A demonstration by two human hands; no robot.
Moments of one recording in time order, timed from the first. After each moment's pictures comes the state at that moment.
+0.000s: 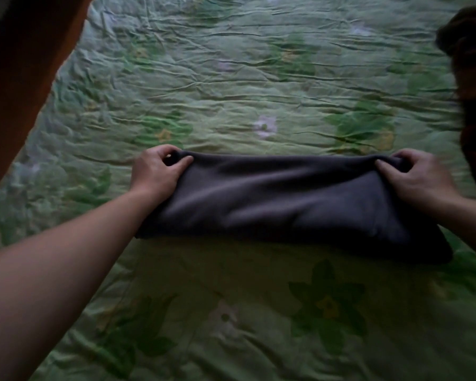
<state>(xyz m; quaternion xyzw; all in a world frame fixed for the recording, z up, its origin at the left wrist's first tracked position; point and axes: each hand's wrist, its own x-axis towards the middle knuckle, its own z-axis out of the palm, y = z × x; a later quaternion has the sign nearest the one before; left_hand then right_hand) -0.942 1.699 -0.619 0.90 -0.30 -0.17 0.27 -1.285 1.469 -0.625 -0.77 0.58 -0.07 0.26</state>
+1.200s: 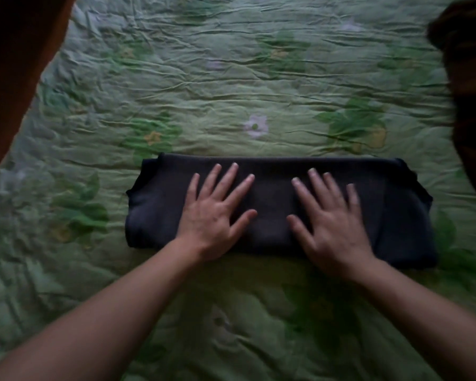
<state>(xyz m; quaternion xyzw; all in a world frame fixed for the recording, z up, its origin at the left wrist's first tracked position) -1.042 1.705 -0.647 0.80 -0.59 -0.08 0.02 -1.247 1.591 -0.645 -0.91 0.39 0.02 0.10</state>
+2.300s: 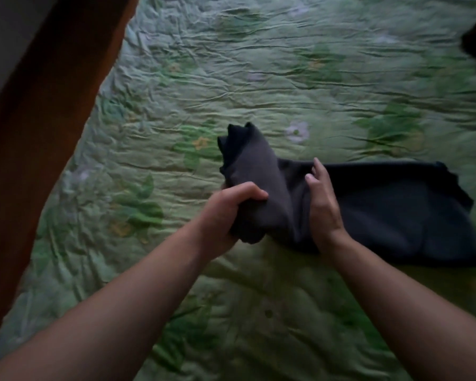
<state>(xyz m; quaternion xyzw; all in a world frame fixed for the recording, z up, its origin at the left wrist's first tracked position) -1.022 1.730 -0.548 0.58 -0.04 -0.62 0.53 -1.139 1.633 -0.635 -0.53 0.50 -0.28 0.62</state>
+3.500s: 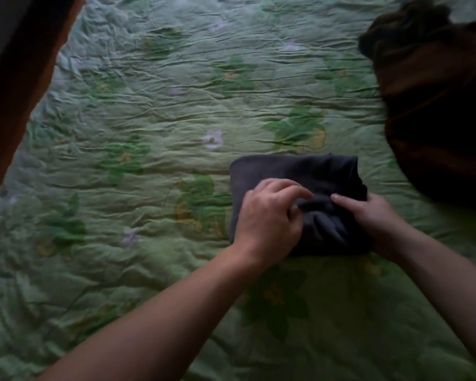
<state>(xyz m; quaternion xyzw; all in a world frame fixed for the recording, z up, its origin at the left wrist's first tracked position) -1.196 1.626 -0.576 0.72 -0.57 -0.14 0.37 -1.345 1.523 -0.612 -0.44 0.61 -0.16 0.64</state>
